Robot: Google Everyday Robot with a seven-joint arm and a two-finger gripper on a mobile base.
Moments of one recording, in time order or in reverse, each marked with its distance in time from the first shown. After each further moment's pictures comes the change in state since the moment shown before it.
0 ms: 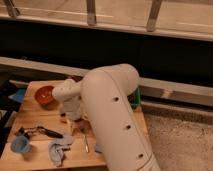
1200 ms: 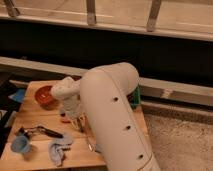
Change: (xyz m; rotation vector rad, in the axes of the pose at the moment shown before) arm 0.000 -0.002 -0.012 0.013 -0.008 0.007
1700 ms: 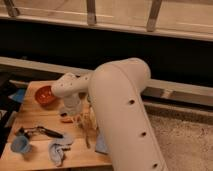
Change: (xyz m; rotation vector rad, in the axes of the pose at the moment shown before) arm 0.006 -0.006 -0.049 -0.004 -0.166 0.003
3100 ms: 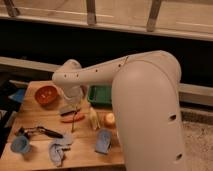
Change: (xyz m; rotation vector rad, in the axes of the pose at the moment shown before) arm -0.019 -0.011 -0.081 -0.006 -0.246 -0.044
